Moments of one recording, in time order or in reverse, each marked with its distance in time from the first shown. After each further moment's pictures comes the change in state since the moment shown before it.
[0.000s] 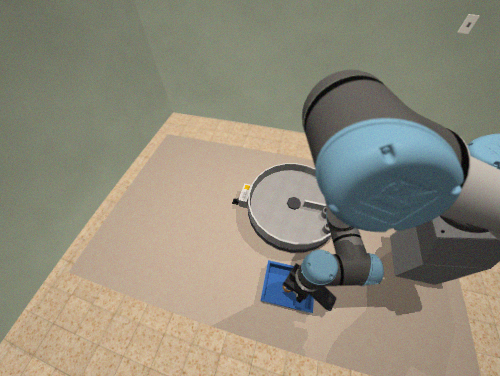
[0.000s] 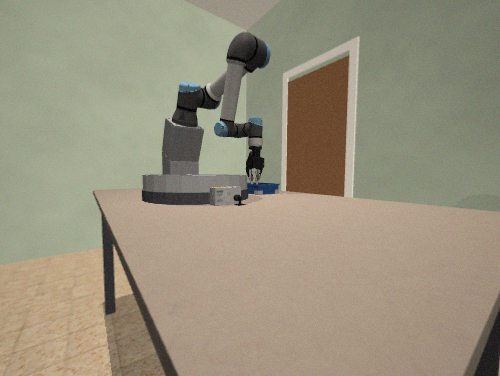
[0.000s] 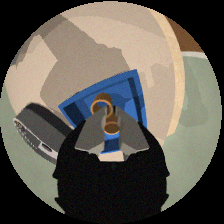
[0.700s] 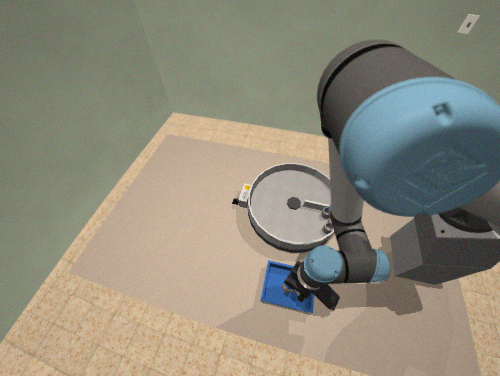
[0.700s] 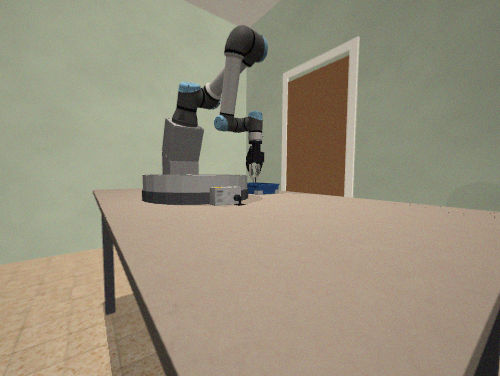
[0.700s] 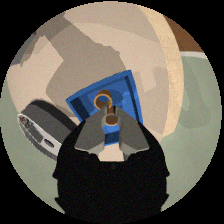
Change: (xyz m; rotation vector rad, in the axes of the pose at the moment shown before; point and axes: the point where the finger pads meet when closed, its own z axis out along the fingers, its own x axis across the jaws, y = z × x) arm 0.000 0.000 -0.030 0.000 0.000 0.000
